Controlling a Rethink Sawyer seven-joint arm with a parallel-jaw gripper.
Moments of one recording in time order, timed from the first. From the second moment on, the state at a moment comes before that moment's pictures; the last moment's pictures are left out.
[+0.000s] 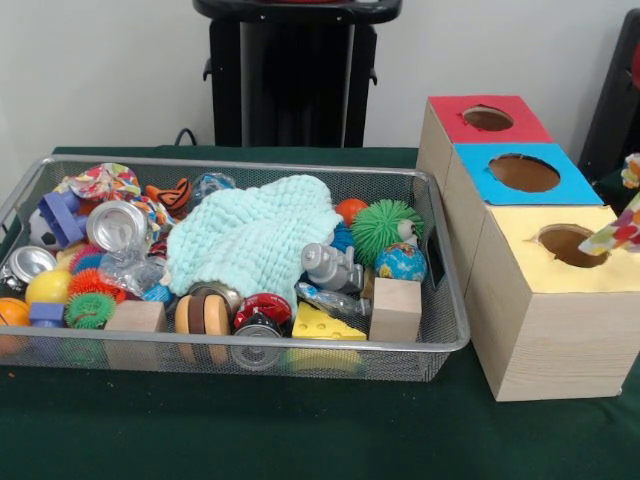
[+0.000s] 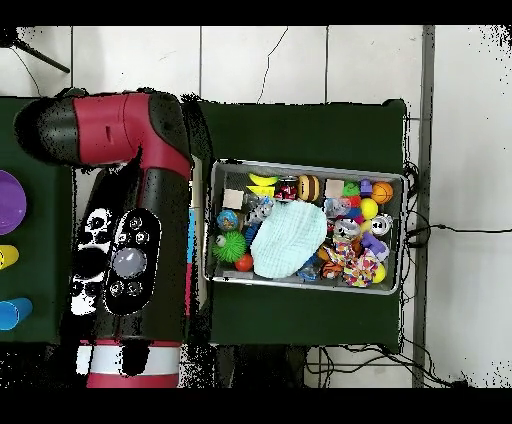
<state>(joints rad) 0.28 -0.34 -0.40 0.83 0.20 1.06 2.81</state>
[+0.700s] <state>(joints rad) 0.30 -0.33 -0.42 0.90 0.20 1.02 2.81</state>
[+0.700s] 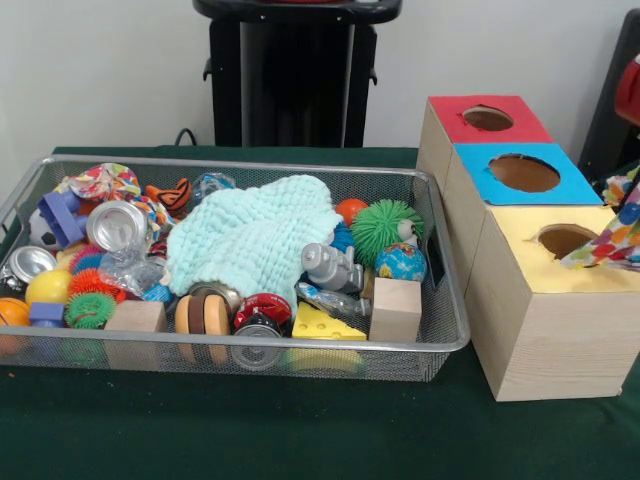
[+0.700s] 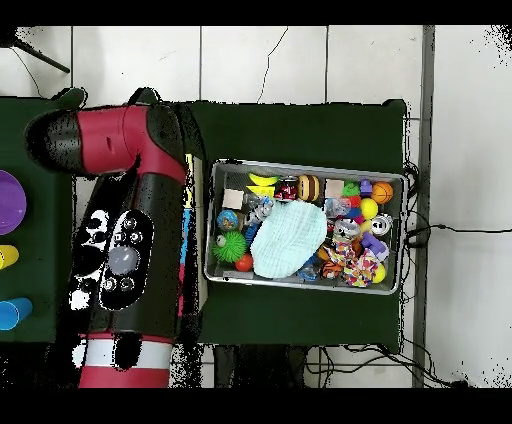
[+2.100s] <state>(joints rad) 0.31 -0.33 -0.41 1.09 0.20 0.72 2.81</state>
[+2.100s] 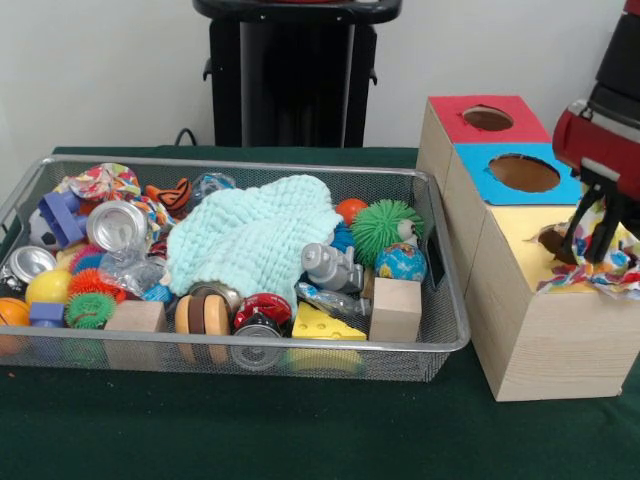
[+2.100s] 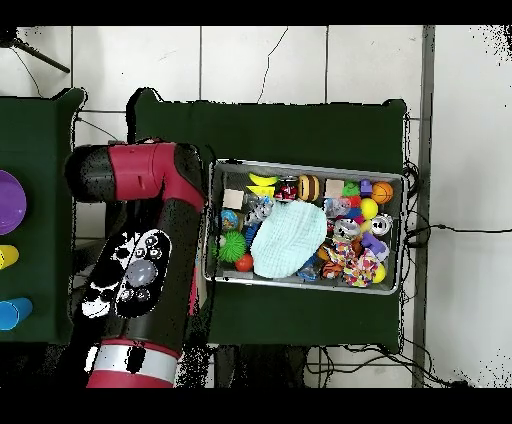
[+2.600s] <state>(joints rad) 0.27 -0.32 -0.37 1.10 0.21 0.68 2.81</state>
